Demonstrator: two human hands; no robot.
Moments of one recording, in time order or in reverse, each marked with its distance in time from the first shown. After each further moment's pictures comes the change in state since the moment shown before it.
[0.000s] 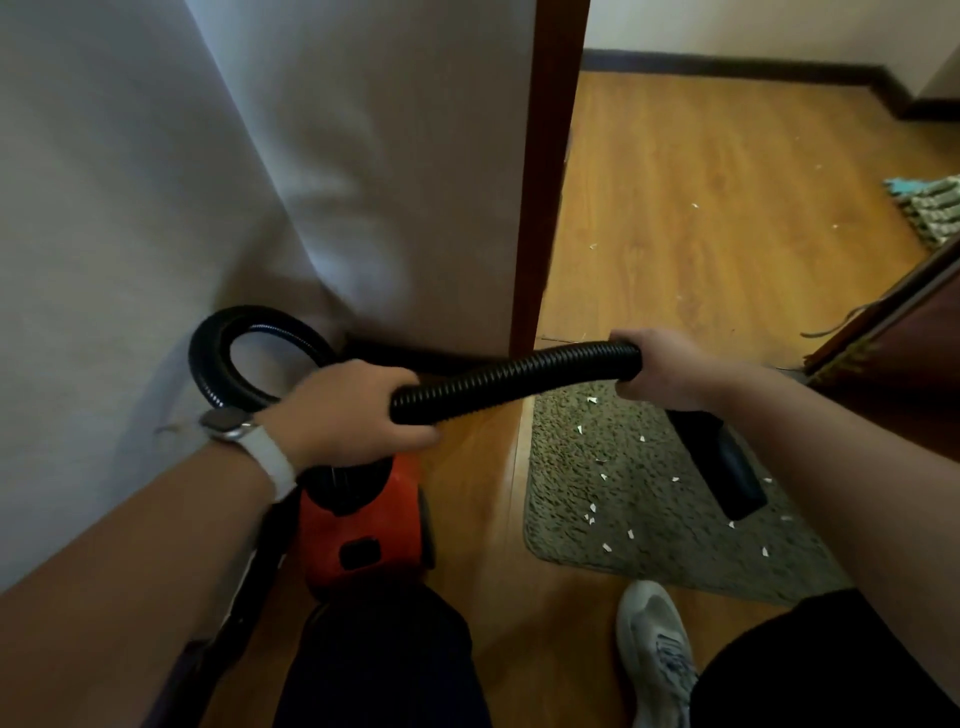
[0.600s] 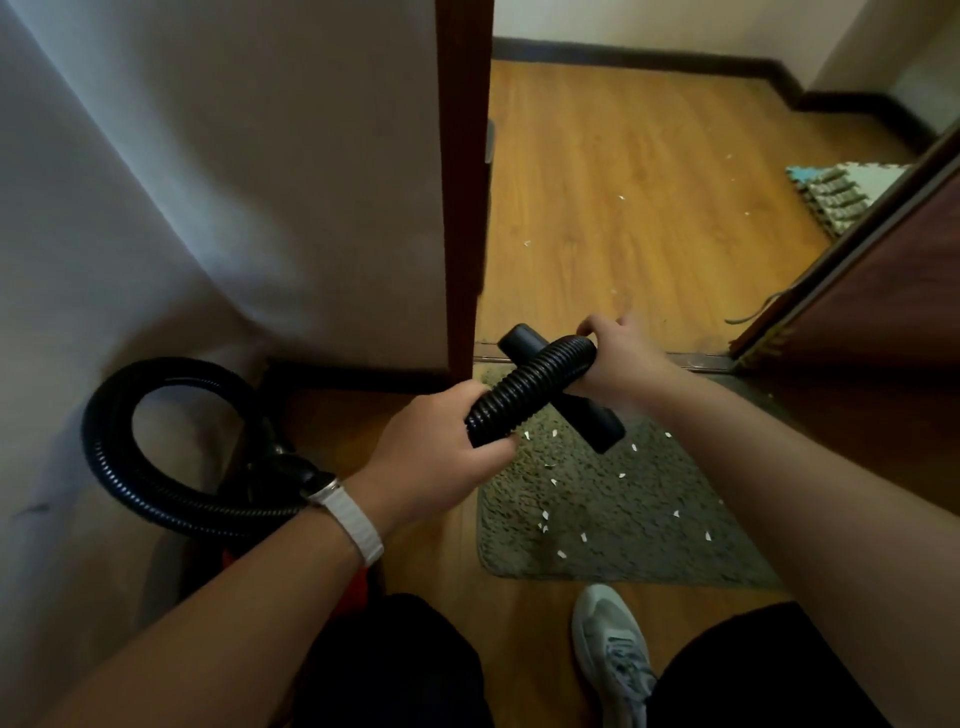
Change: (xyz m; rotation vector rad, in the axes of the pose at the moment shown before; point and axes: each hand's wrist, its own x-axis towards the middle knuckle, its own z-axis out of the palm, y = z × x) left_hand 0.063 0.096 0.046 -0.596 0.193 0.204; right_hand 0.013 0.012 -0.007 0.154 0.165 0.347
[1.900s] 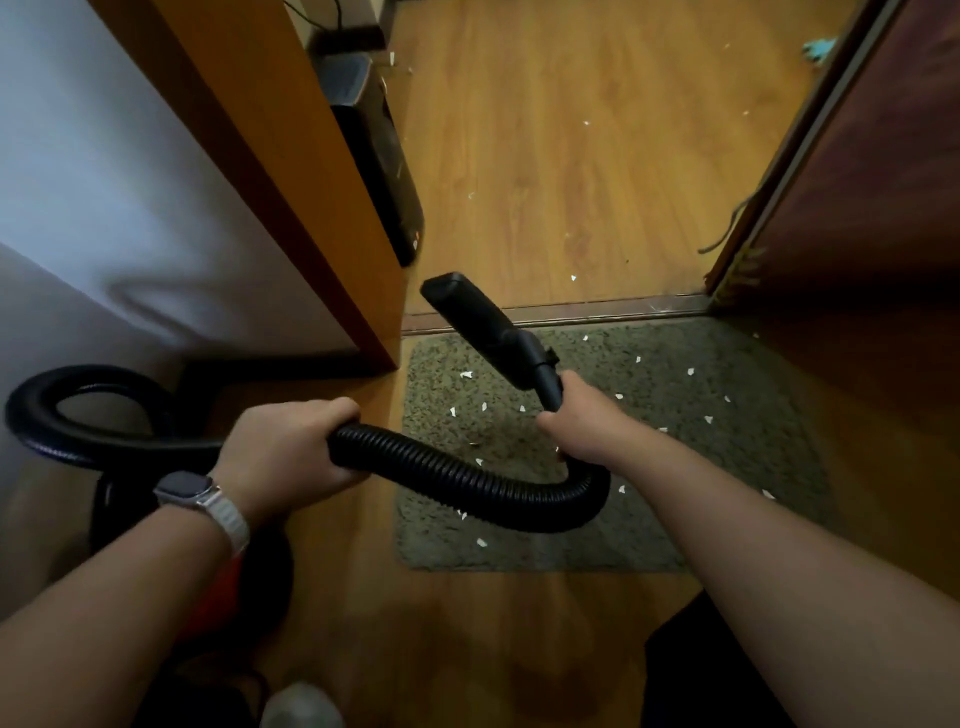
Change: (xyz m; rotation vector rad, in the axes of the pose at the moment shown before) left_hand 0.061 -0.010 0.126 0.867 0.008 0.200; right_hand 0.030 0.238 0.058 0.412 -0.265 0.131
